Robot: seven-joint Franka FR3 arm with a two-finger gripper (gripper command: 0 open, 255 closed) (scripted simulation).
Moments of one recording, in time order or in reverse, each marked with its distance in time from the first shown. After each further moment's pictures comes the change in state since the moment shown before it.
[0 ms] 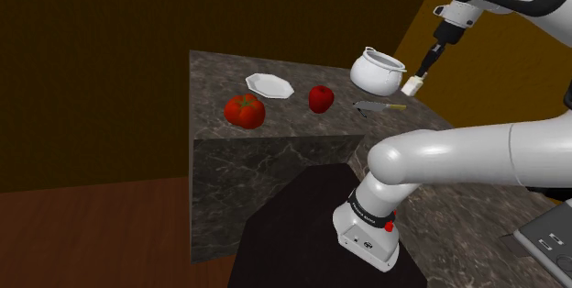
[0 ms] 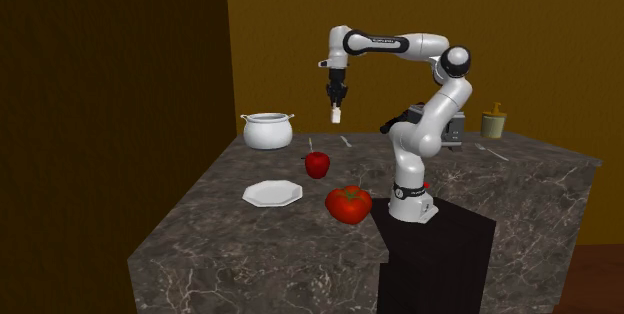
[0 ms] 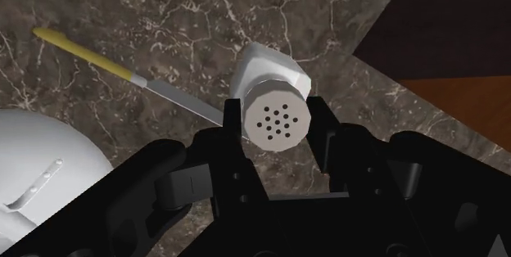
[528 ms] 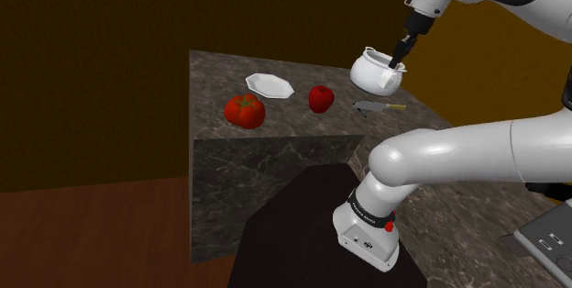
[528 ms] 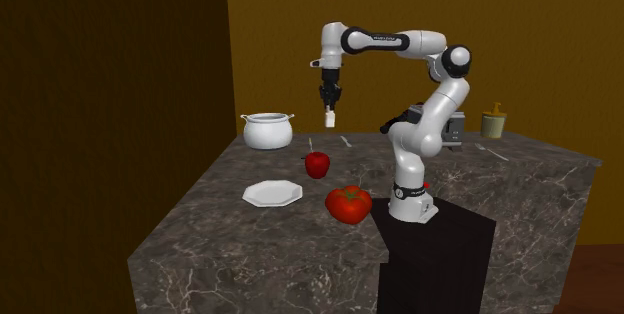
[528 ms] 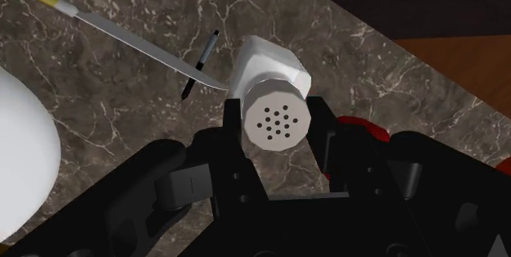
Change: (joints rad) arm 0.050 0.024 0.153 -0.055 0.103 0.031 0.185
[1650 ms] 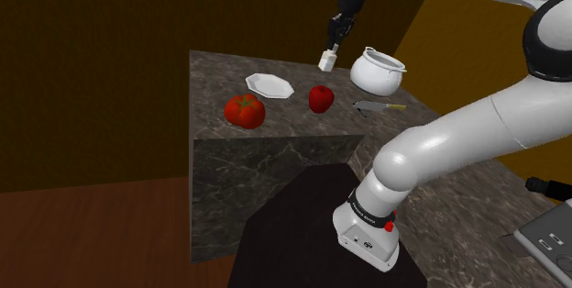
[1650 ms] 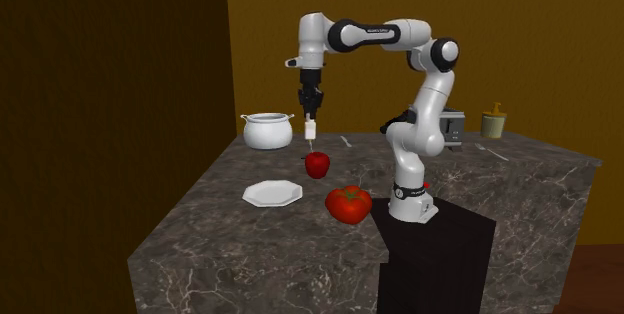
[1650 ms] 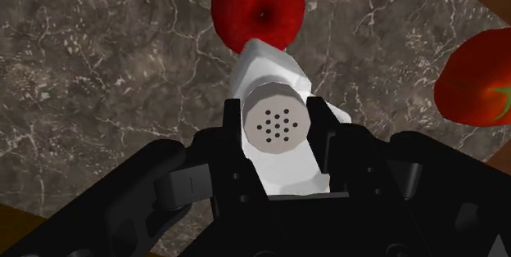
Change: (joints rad) arm 0.159 0.275 0.247 0.123 0.205 0.104 0.333
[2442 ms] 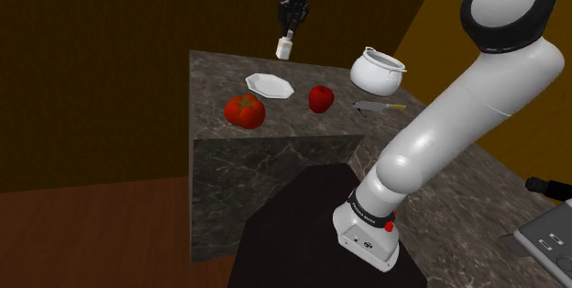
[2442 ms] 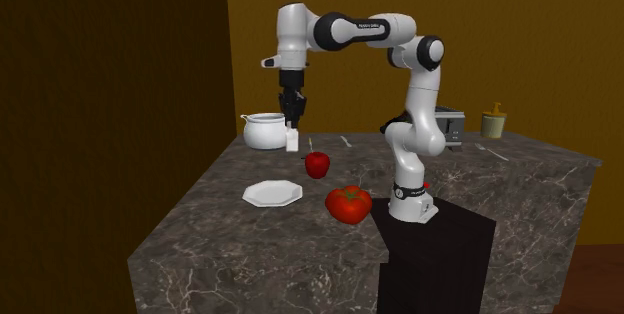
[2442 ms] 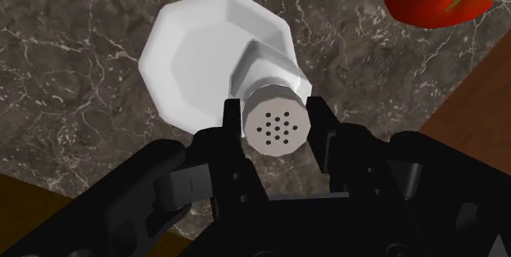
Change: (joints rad) arm 0.095 0.311 0.124 0.280 0.081 0.023 0.191
